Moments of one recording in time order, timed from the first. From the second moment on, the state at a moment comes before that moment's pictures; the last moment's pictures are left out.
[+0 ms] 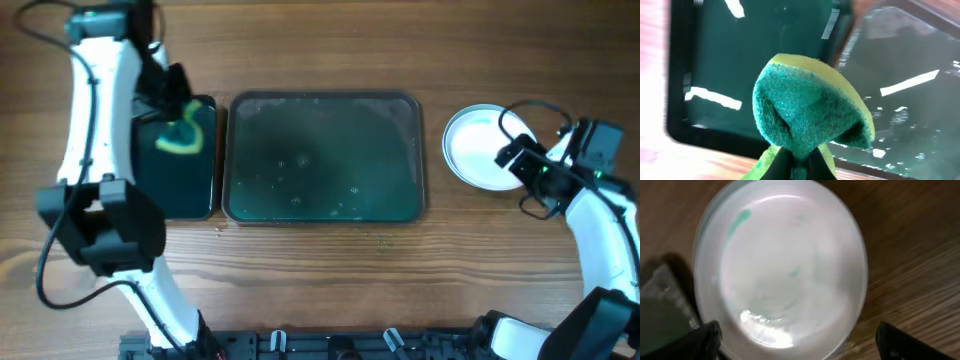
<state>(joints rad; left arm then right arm) 0.09 2.04 2.02 -1.52 0.04 -0.26 -0.36 1.41 0.88 -0.55 -0.20 0.38</state>
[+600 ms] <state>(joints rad) 0.18 2.01 1.62 -1.20 0.05 -0.16 -0.19 1.40 1.15 -0.88 -0.27 0.24</state>
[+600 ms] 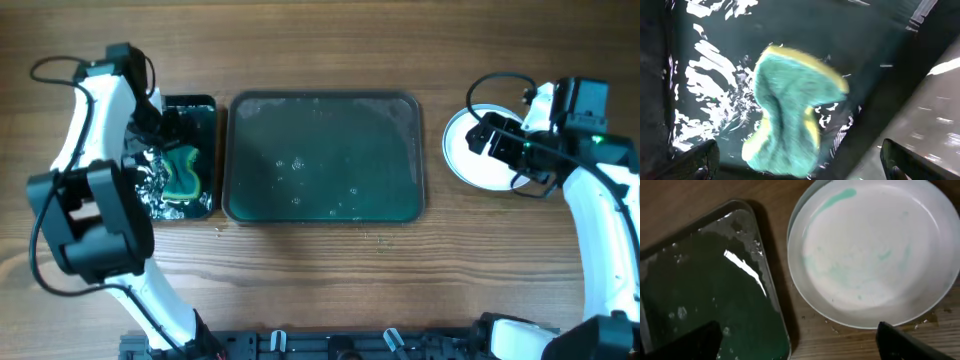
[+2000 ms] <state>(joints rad) 0.10 1.74 1.69 -1.21 0.18 -0.17 -0.01 0.02 0.01 0.01 -0.20 0.24</state>
